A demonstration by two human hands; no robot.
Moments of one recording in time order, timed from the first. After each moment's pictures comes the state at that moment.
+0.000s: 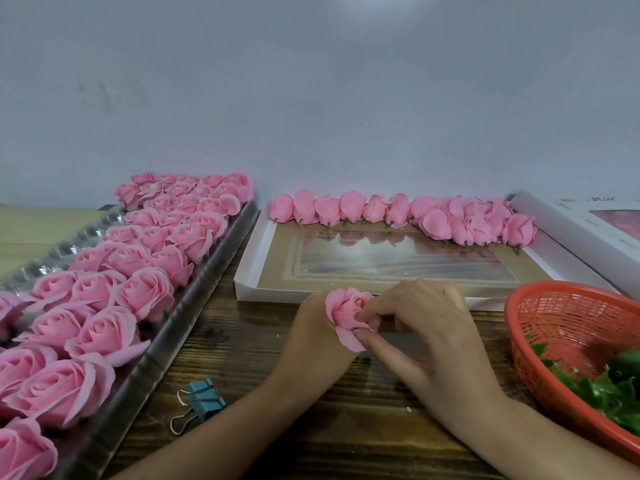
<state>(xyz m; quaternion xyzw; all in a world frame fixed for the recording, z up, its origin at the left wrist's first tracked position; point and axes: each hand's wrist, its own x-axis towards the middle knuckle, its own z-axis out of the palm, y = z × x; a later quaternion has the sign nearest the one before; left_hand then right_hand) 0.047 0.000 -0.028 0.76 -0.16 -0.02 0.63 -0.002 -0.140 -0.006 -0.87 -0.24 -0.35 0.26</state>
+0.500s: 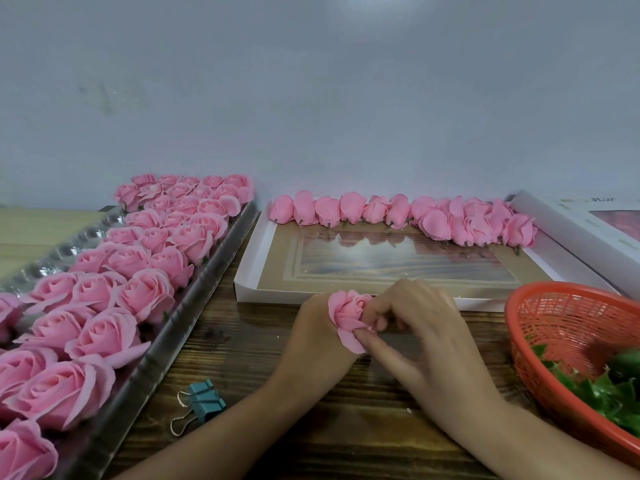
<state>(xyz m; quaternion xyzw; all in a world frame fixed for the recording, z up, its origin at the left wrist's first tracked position) 0.045 0.000 -0.020 0.78 -0.26 0.01 0.57 0.001 -0.139 -0.010 -0.88 -0.25 -0.31 0.28</state>
